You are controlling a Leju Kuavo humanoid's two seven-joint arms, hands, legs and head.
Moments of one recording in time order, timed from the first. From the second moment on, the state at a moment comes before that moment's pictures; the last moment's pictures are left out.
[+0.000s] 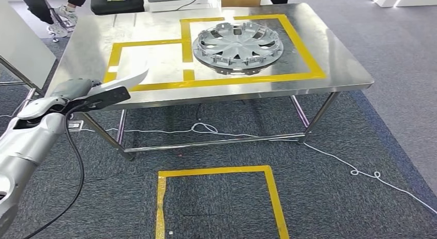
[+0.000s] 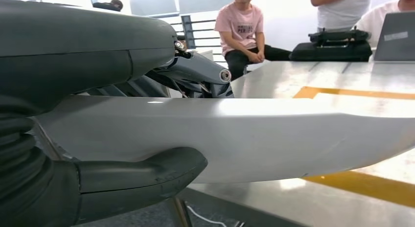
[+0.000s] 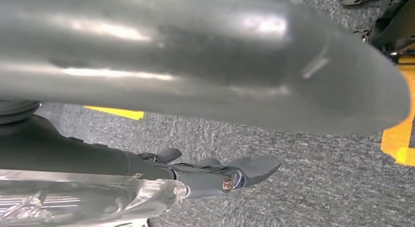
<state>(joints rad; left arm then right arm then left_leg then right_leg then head) -0.80 0.23 -0.26 -0.87 -0.82 -0.08 0.03 -0.03 0.09 -1.25 -0.26 1.47 -0.03 0.00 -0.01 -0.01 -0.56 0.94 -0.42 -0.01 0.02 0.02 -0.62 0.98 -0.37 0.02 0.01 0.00</state>
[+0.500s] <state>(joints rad) -0.83 0.23 -0.27 -0.88 -0.83 -0.10 0.04 -0.04 0.09 -1.25 -0.26 1.47 -0.03 0.00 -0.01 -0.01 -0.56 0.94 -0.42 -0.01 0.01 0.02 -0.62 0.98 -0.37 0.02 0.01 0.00</state>
